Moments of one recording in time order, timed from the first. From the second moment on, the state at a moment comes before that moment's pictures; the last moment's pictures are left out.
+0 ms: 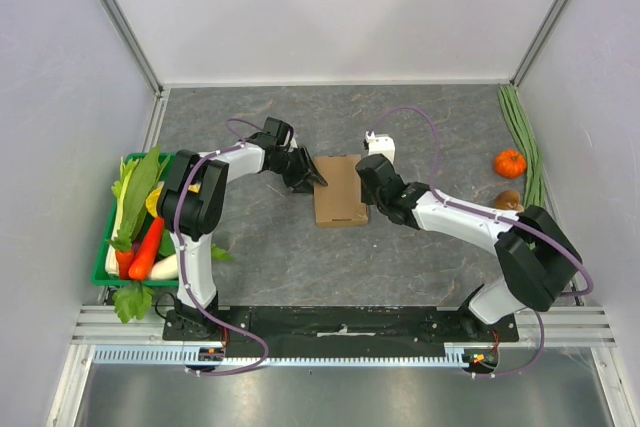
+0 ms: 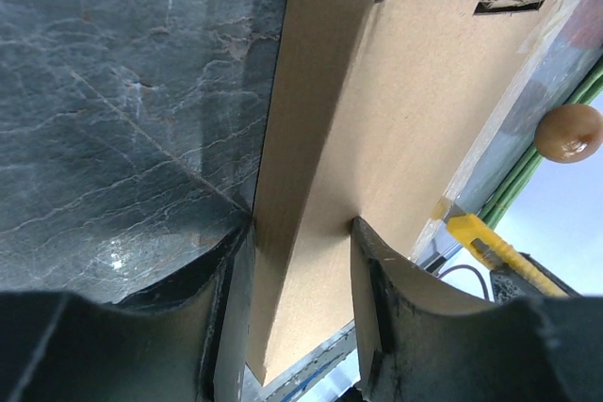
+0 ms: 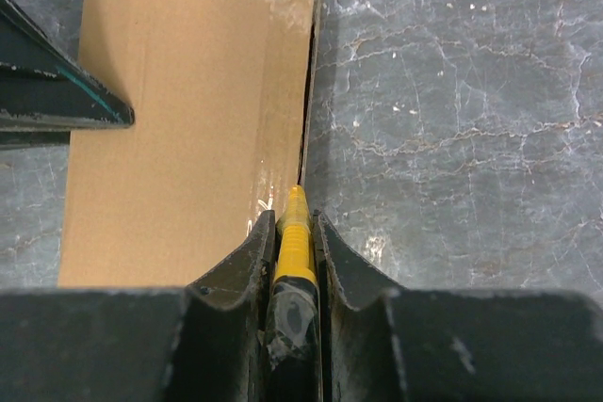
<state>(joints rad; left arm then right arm) -0.37 2.04 1.28 -0.32 0.53 -0.79 0.75 1.53 0.90 -0.10 0.44 0.46</state>
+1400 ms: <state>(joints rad) -0.37 1.94 1.16 -0.20 0.52 -0.82 0.81 1.57 1.05 -0.41 0.44 0.57</state>
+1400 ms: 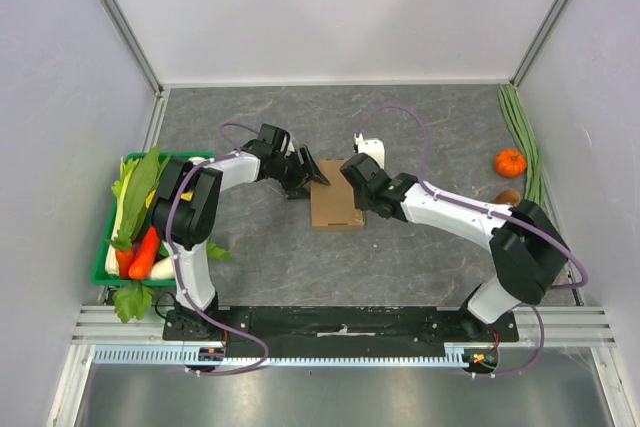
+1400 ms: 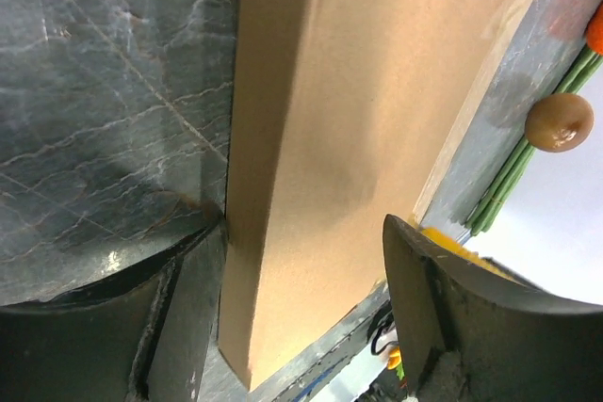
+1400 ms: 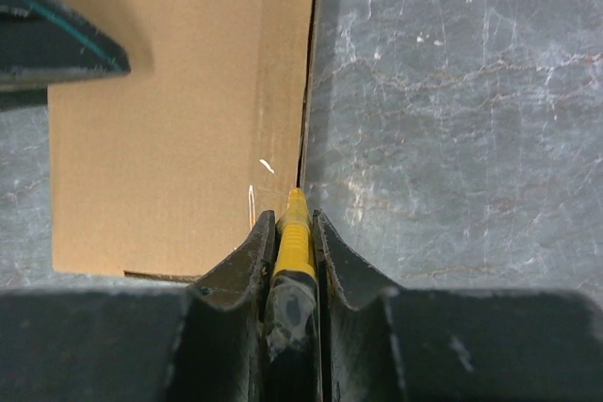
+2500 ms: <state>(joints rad) -0.36 2.00 1.20 -0.30 0.57 -0.88 0.75 1.55 0.99 -0.27 0.39 0.41</state>
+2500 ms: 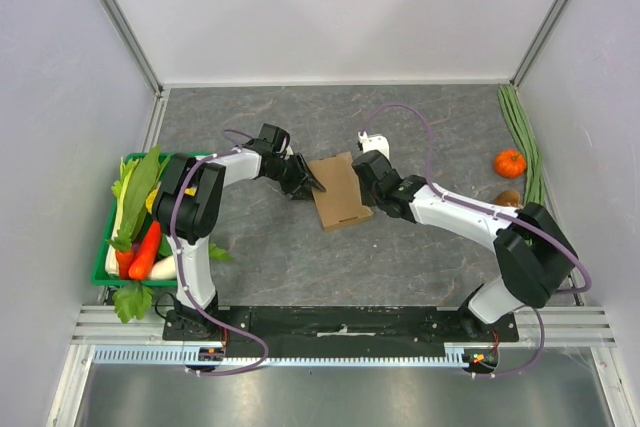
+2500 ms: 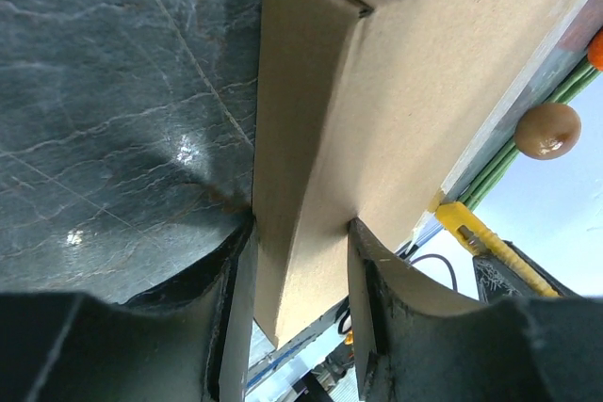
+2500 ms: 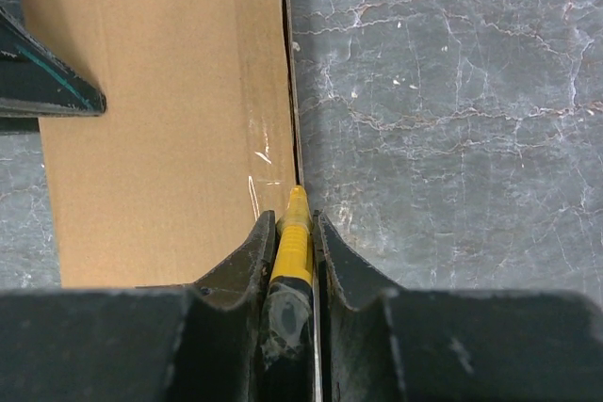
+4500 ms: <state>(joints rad) -0.37 2.02 1.22 -0.29 0.57 -0.89 0.77 1.35 0.83 -0.30 0.36 0.49</state>
